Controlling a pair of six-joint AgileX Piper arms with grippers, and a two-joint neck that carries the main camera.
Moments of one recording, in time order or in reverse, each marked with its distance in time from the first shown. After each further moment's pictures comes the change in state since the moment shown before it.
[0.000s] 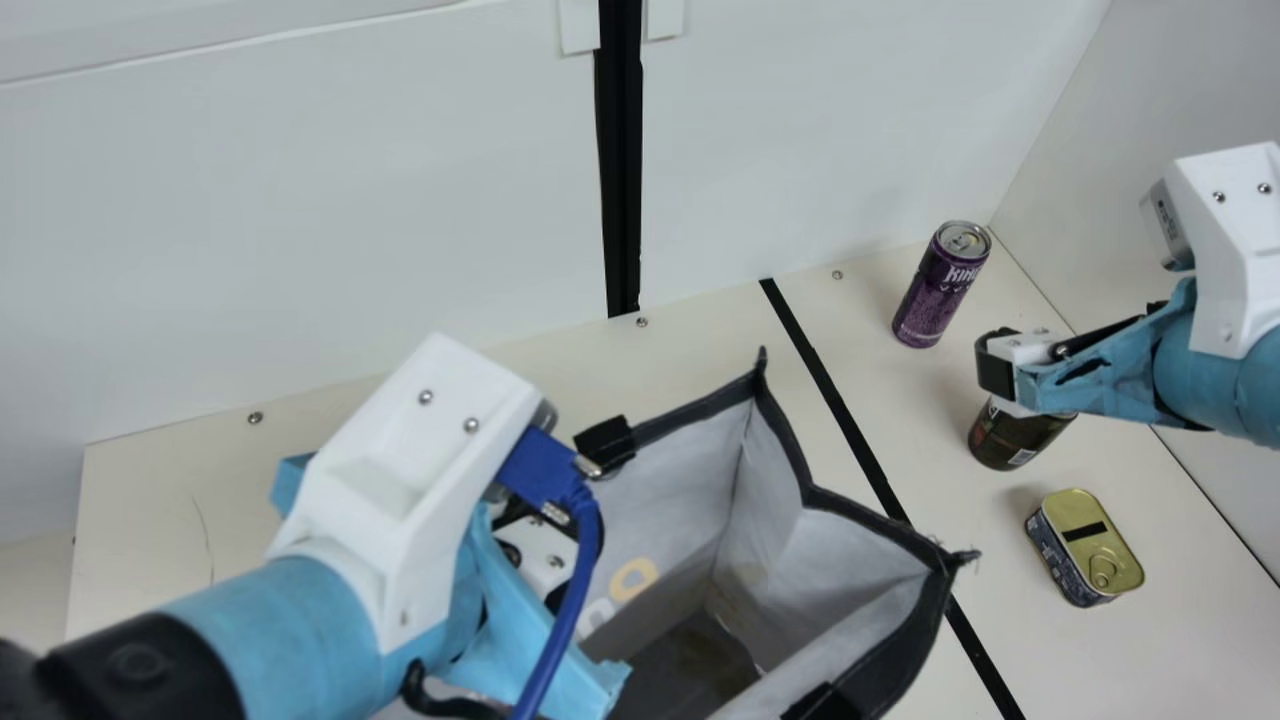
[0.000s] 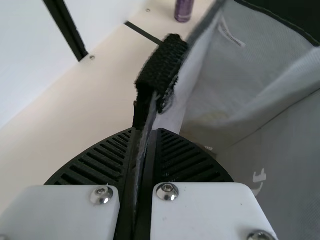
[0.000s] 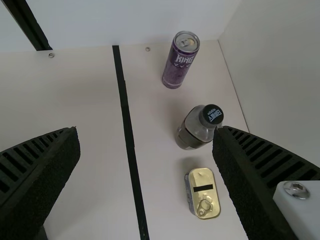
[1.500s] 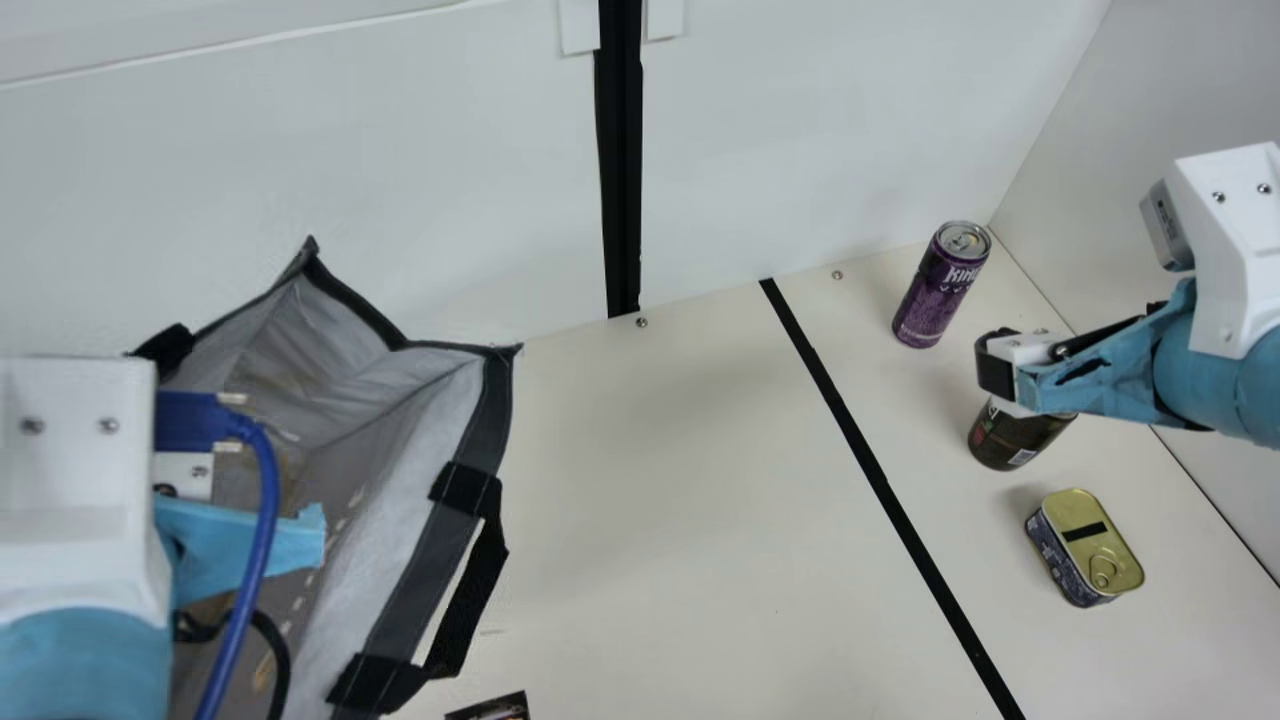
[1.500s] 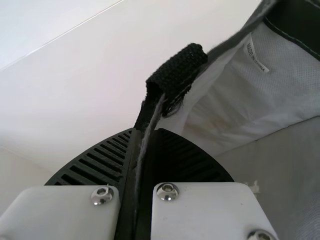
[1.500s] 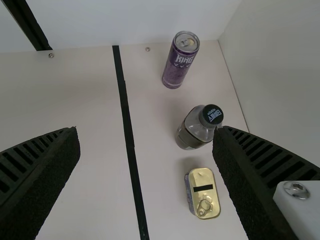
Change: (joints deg) left arm -1.3 -9.6 25.2 60.0 -0.1 -38.9; right arm 0.0 0.0 0.0 0.0 0.0 0.0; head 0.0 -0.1
